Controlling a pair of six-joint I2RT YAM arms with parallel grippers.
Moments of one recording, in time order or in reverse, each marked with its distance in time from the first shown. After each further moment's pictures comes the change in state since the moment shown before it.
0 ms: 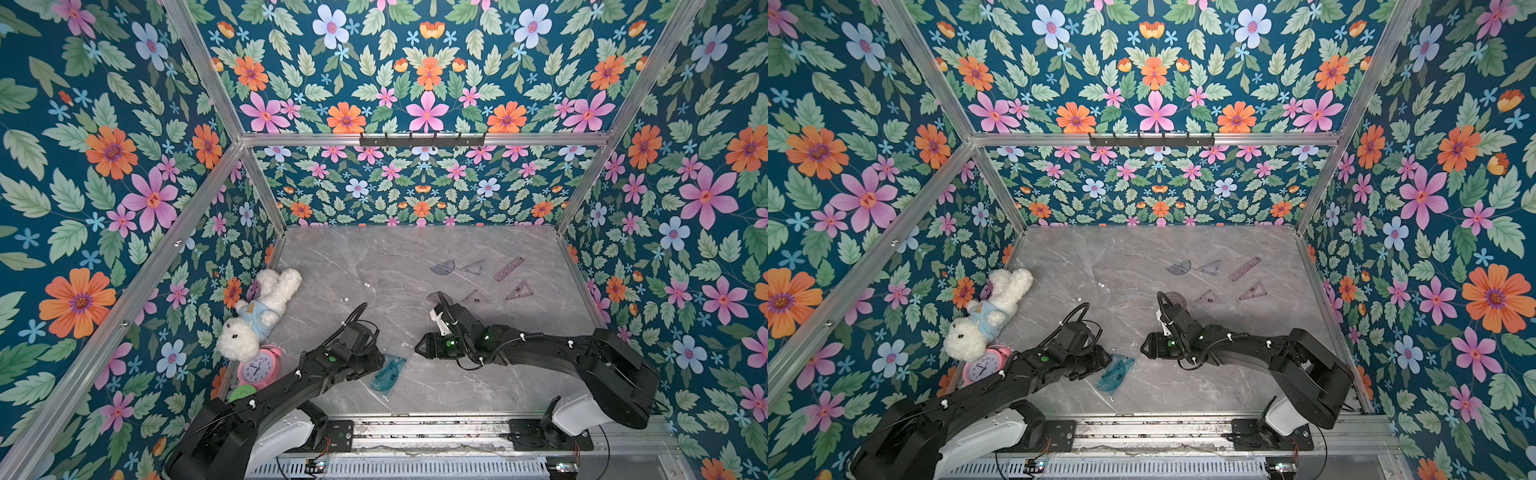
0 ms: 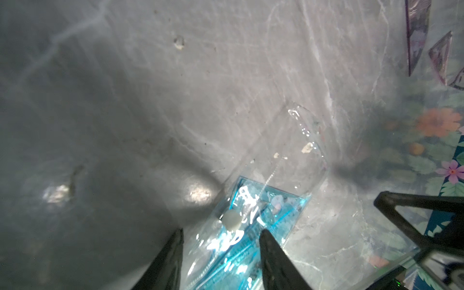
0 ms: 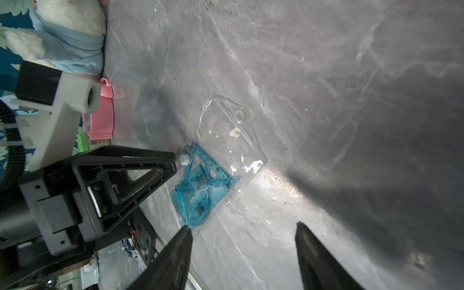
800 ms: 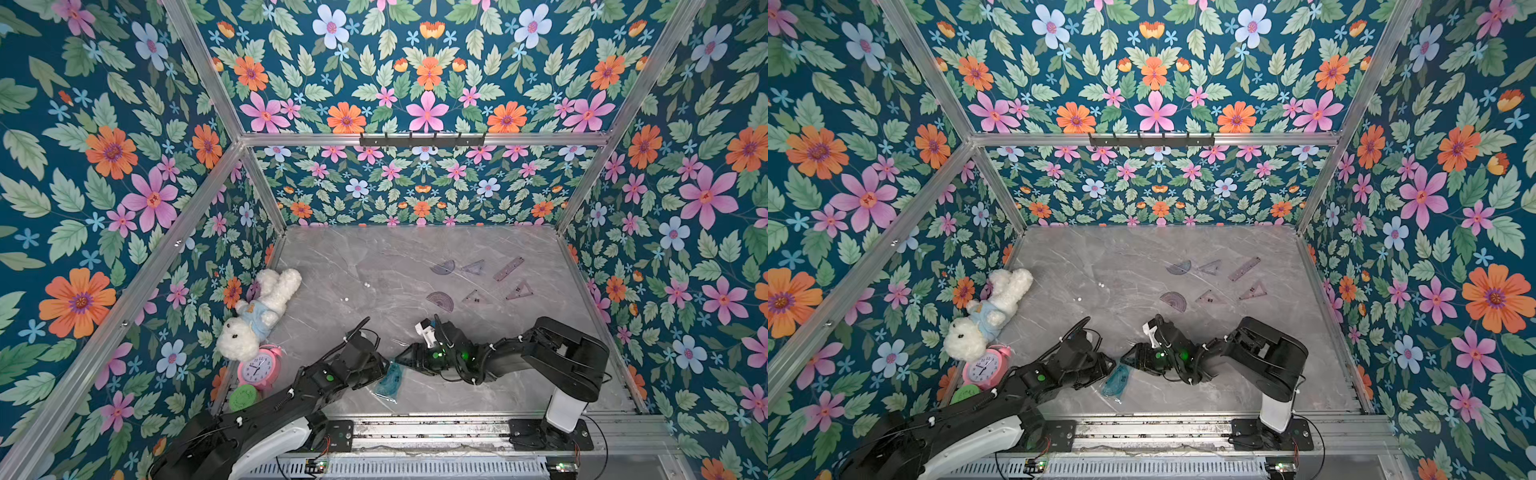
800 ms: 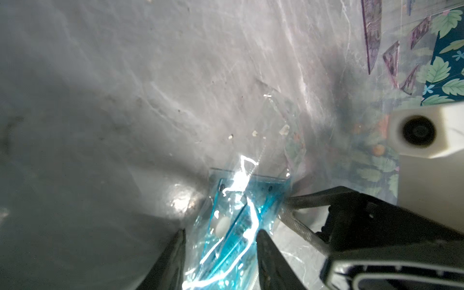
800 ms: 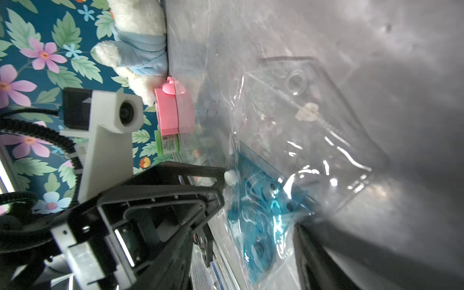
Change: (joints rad) left arm -0.166 -0.132 -0.121 0.133 -0.086 -0.182; right arm 0.085 0.291 -0.140 0.723 -0.137 0.328
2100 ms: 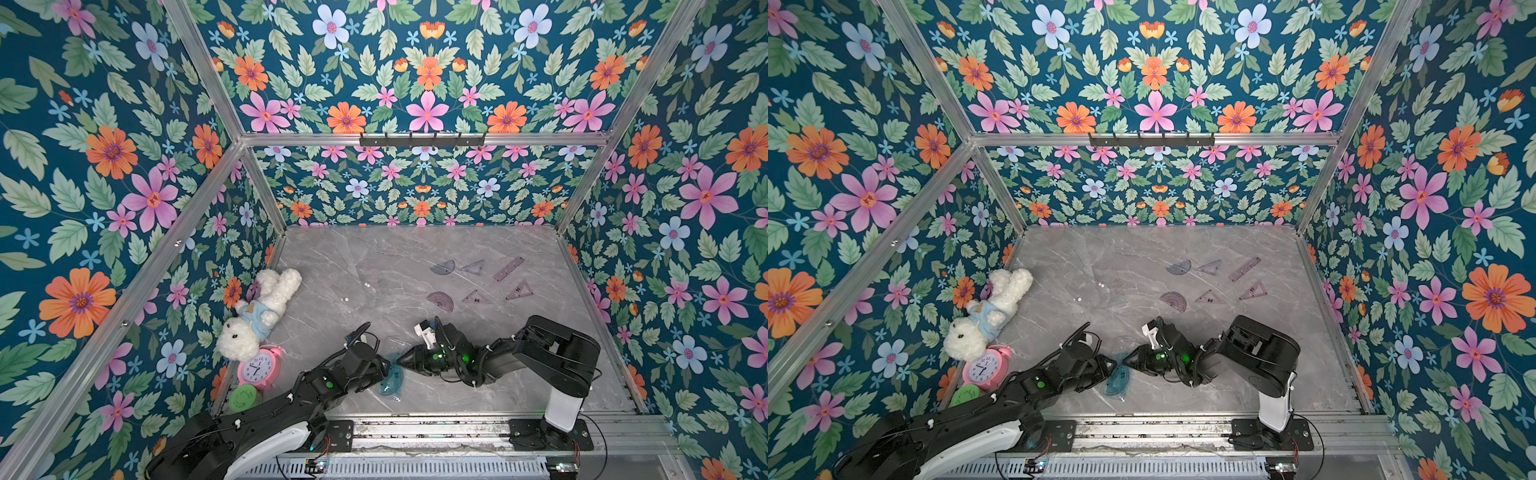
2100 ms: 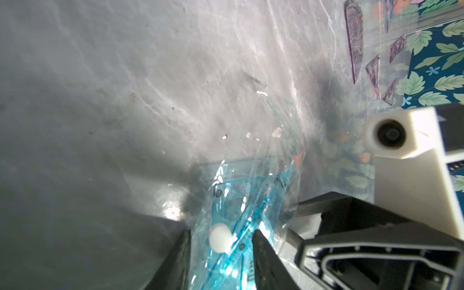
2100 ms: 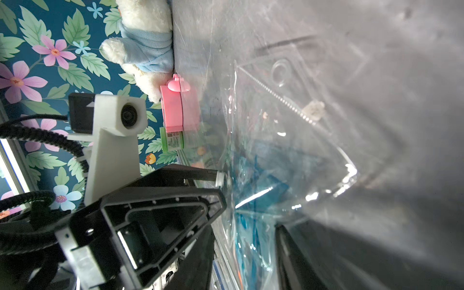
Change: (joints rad) left arm -0.047 -0.012 -0.048 0.092 -0.064 -0.056; right arm 0.000 0.028 -0.006 0.082 -0.026 0.008
